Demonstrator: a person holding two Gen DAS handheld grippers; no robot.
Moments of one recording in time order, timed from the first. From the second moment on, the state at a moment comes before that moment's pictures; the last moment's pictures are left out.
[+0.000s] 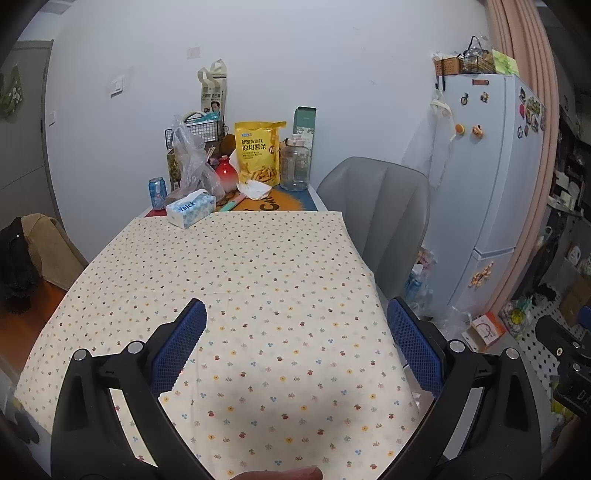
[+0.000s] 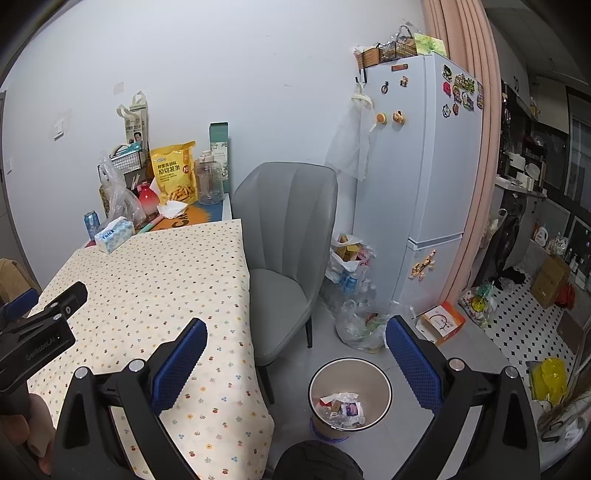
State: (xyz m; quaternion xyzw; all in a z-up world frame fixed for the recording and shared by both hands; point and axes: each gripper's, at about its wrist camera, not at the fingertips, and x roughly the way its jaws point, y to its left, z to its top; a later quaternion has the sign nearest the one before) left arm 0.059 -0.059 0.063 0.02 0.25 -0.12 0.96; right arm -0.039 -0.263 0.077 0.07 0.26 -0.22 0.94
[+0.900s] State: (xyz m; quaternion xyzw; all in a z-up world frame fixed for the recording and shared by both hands) left arm 0.058 -0.053 0.065 0.02 0.25 -0.12 0.96; right arm -0.042 -0.255 0.078 0.06 0.26 -0.21 0.94
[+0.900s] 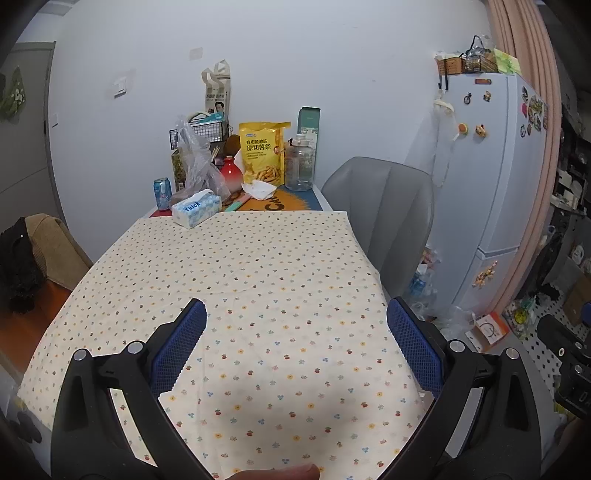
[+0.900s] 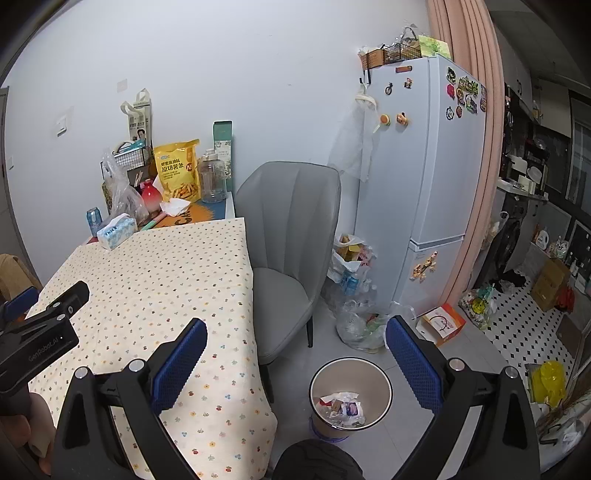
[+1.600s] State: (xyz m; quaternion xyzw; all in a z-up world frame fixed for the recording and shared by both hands) left arm 0.059 -0.047 0.060 0.02 0.25 -0.11 0.96; right arm -0.035 -0.249 0.073 0.06 0.27 -0.21 0.94
